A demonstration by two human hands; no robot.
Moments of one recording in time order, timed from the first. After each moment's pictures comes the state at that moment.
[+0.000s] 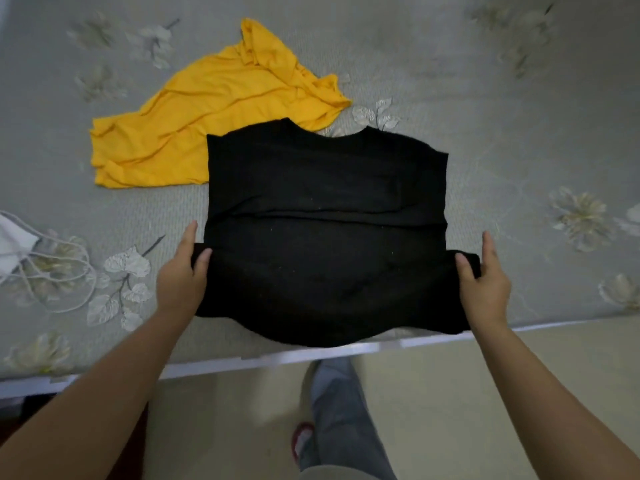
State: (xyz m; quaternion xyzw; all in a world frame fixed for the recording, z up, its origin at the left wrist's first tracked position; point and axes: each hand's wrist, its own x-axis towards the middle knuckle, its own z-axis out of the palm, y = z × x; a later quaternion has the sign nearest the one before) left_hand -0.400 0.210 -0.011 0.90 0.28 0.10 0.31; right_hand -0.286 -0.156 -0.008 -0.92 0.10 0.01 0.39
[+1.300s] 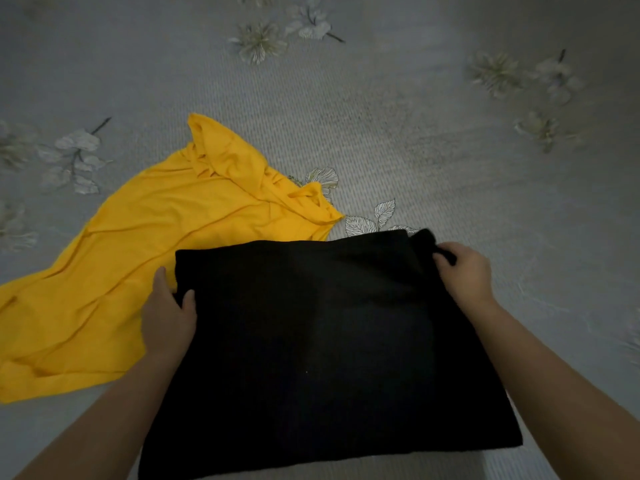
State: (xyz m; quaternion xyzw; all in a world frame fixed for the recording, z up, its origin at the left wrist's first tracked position) left_hand -0.108 0.296 -0.069 0.88 0.38 -0.01 0.28; right_hand 0.027 -0.057 -0.065 -0.95 0.07 0.05 0.29
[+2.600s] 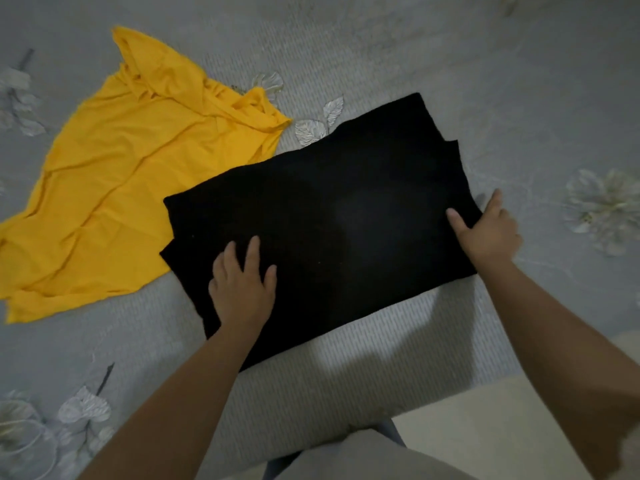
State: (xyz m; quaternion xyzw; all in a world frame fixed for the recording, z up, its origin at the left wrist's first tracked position) left_hand -0.186 0.141 -0.058 0.95 0.23 -0.17 0.09; right_hand -0.076 -0.177 -0.080 -0.95 0.24 0.15 0.12
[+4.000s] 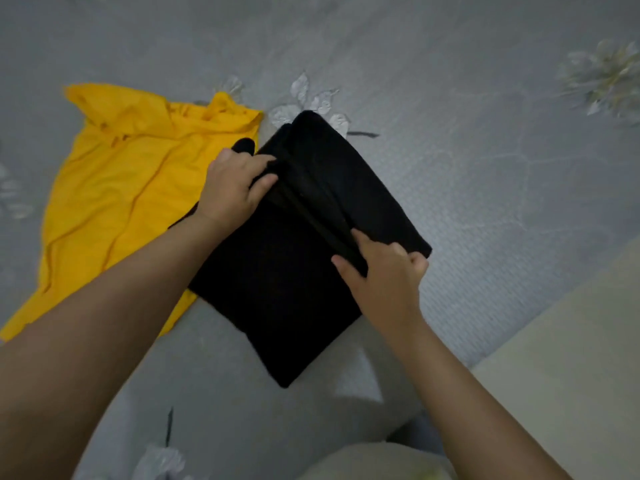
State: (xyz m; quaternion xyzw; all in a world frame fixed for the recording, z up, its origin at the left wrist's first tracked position) left_hand -0.048 0.190 -0.027 0.95 -0.28 -0.04 0.11; right_hand -0.210 0.022 -0.017 -0.95 0.15 0.05 0.28
